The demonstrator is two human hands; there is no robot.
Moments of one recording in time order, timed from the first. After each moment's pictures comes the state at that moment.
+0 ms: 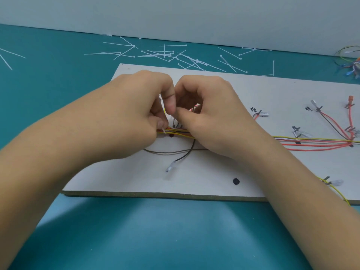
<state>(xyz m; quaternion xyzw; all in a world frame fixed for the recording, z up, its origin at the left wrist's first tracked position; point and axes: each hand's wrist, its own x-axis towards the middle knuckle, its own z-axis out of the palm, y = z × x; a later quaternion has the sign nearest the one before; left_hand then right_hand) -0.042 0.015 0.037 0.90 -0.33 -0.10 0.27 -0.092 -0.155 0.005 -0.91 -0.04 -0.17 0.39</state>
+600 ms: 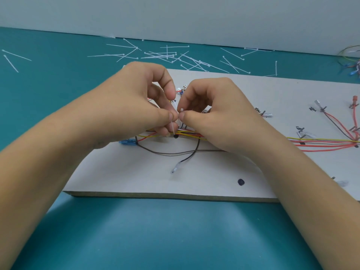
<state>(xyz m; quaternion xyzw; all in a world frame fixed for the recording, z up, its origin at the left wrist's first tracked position) -0.023 0.014 0.029 0.81 -0.29 -0.19 0.47 -0.095 -0.160 0.008 -0.90 0.01 -0.12 0.41</state>
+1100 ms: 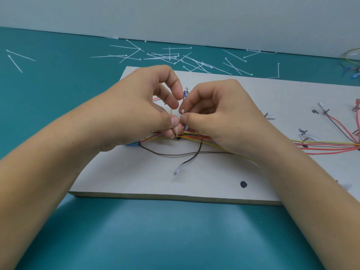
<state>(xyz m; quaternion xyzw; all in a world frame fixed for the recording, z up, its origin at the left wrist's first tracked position) -0.022 0.013 0.024 0.80 -0.29 -0.21 0.49 -0.096 -0.162 0.006 -0.88 0.02 -0.11 0.47</state>
